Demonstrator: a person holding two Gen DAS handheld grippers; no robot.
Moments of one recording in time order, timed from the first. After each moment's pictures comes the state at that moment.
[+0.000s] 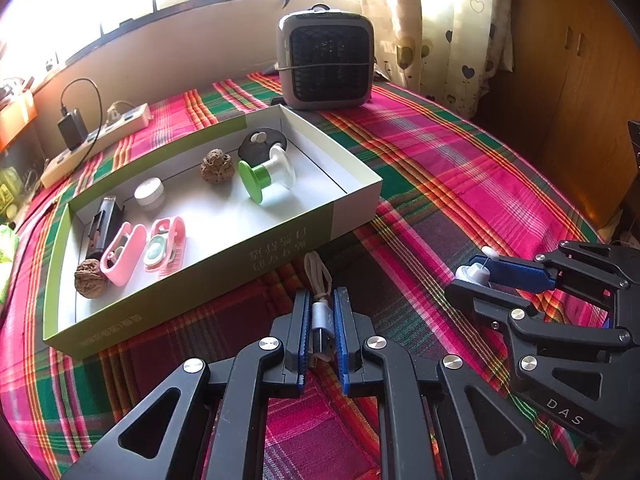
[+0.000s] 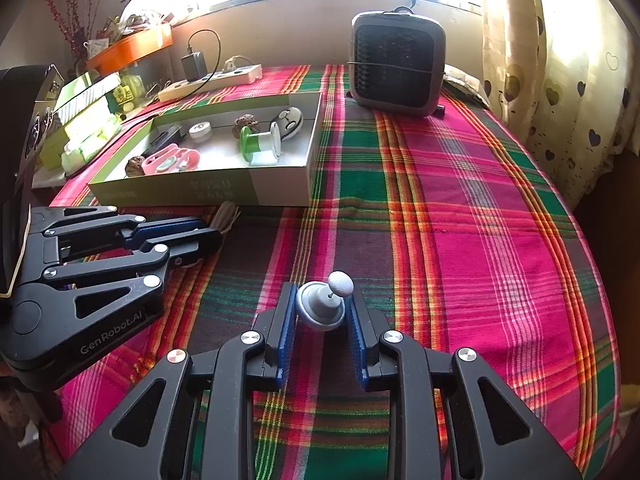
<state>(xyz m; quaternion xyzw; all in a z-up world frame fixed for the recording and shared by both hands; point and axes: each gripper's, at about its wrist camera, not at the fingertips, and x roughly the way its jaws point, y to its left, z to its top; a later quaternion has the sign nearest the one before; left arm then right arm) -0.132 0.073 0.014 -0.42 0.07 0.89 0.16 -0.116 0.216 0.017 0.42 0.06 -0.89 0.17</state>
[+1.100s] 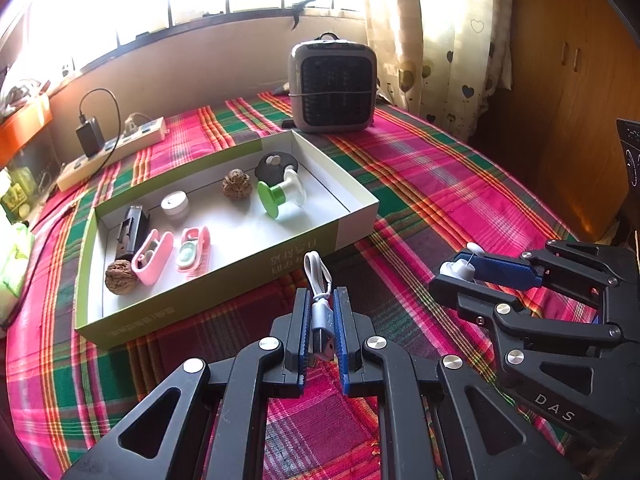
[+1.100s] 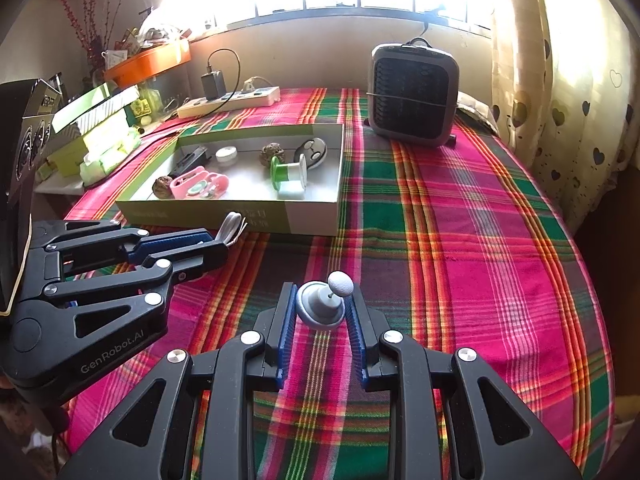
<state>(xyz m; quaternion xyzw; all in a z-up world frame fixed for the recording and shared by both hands) -0.113 0.062 0.036 -0.39 0.06 0.91 0.15 -0.106 0.205 0.039 0.39 0.05 -0.90 0.19</state>
